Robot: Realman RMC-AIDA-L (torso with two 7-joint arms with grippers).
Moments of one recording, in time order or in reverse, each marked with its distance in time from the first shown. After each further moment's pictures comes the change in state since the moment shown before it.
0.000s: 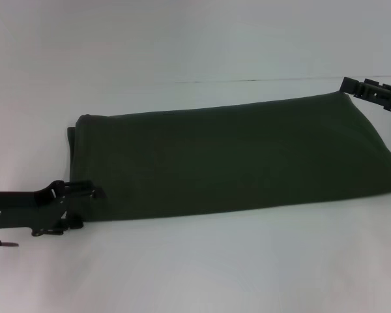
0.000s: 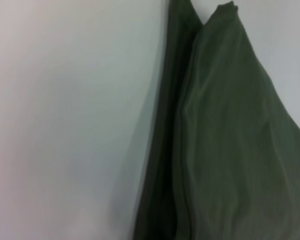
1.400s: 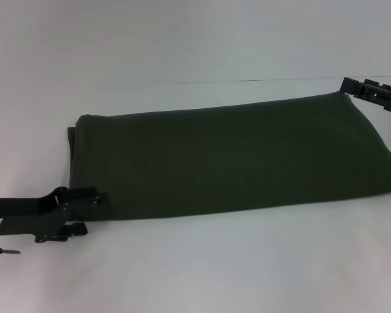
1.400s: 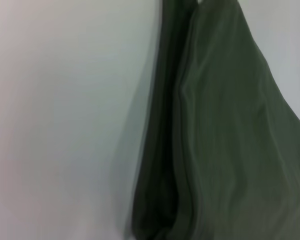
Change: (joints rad) left arm 0.010 0.000 0.000 -0.014 -0.008 0.026 0.024; right arm -0.001 0.000 0.000 0.000 0.000 -0.001 0.001
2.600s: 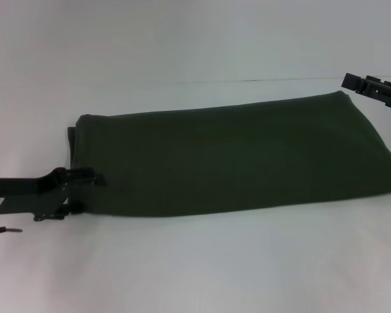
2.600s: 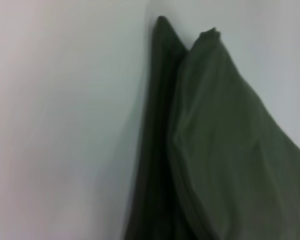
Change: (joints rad) left arm -0.039 0.008 0.000 -0.002 -0.005 -0.072 0.004; right arm 0.000 0.000 0.000 0.000 0.015 0.003 0.003
